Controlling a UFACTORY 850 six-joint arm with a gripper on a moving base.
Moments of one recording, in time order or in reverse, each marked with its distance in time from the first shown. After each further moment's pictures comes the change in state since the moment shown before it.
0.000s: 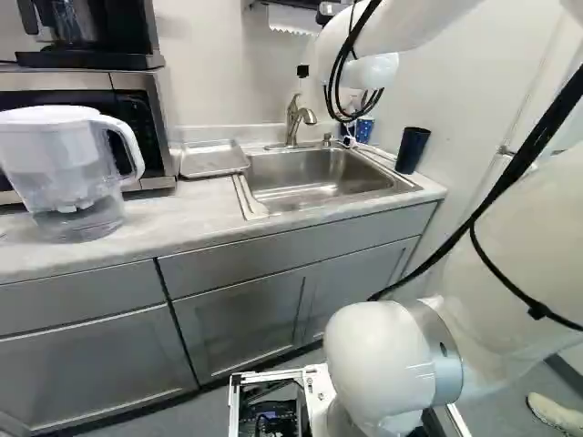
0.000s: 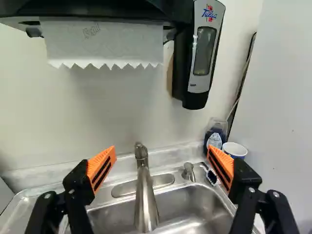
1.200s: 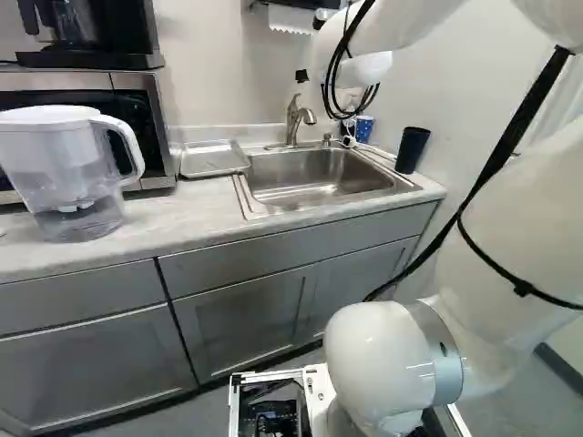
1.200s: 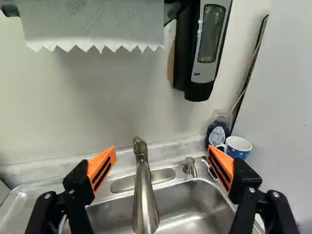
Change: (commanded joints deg) arm 0.1 -4.8 -4.4 0.0 -4.5 0.0
